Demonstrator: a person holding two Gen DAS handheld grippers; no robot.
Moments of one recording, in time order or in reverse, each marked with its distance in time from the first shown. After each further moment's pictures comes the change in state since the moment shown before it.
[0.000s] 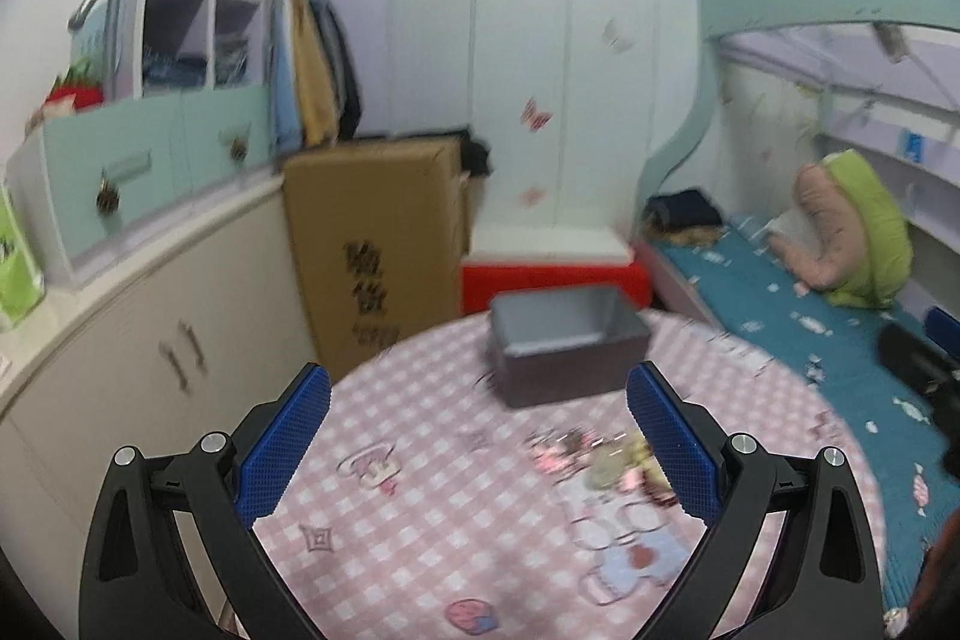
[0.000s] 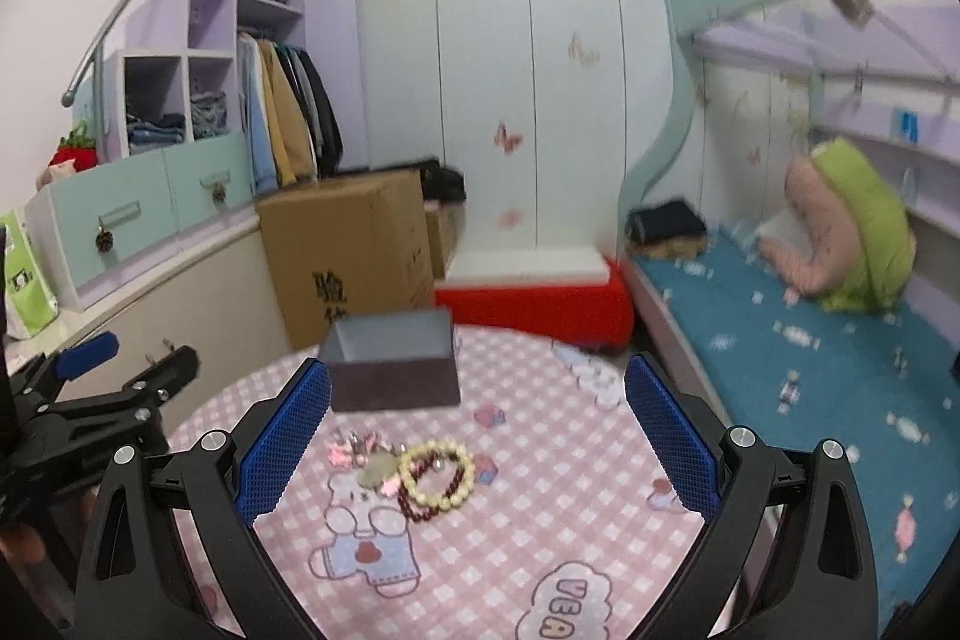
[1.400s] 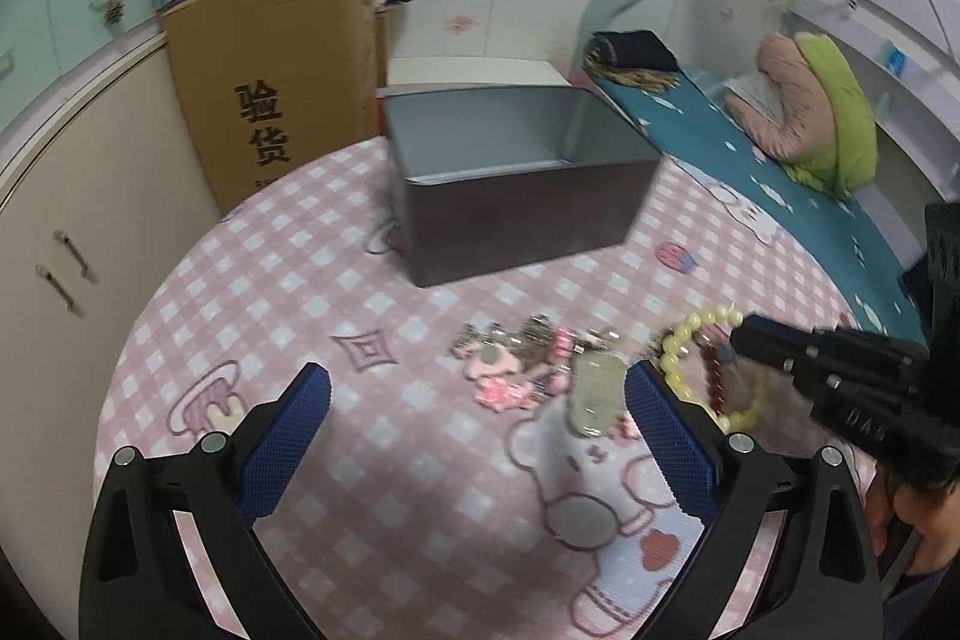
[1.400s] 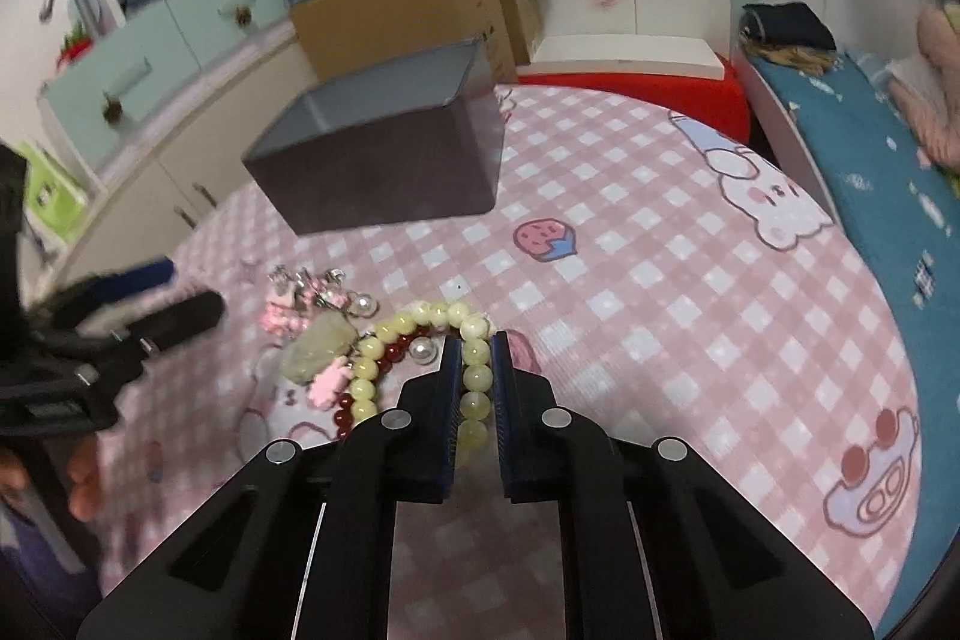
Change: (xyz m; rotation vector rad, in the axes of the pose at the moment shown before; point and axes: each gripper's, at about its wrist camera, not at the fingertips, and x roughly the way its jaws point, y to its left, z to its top) left arm 0.131 -0.034 -0.031 0.060 0.398 -0.210; right arm 0.173 -0.034 -0.061 0.007 0.476 0.248
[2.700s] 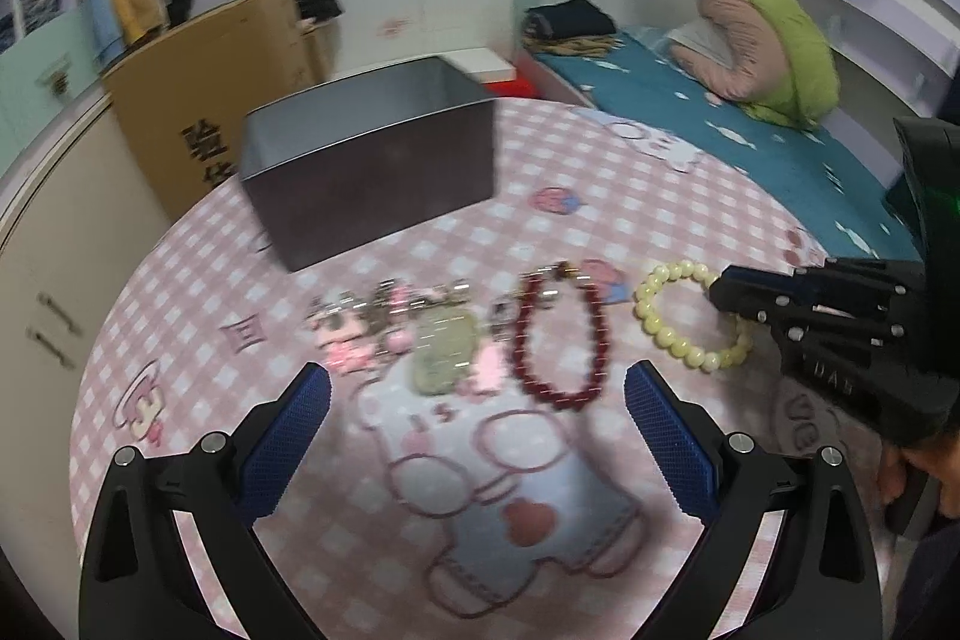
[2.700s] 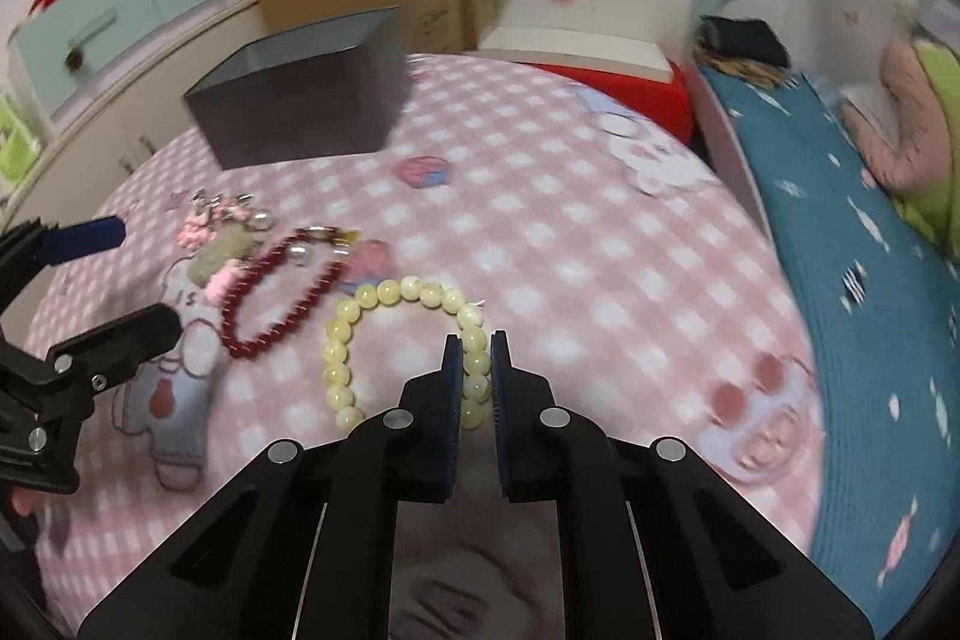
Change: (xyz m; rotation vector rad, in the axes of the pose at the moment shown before) left arm -0.002 -0.078 -0.023 0.181 0.005 -0.025; right arm -0.027 -0.042 -0.034 -0.055 0.033 -0.190
